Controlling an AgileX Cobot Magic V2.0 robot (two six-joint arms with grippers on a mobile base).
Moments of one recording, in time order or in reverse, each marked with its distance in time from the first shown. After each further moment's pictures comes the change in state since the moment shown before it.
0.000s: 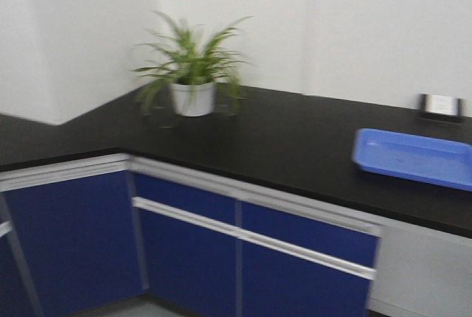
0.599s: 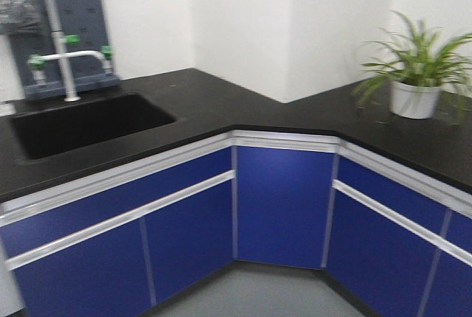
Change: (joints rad) left arm 0.000 0.000 0.000 0.000 0.000 0.000; right arm 0.000 0.000 0.000 0.000 0.000 0.000
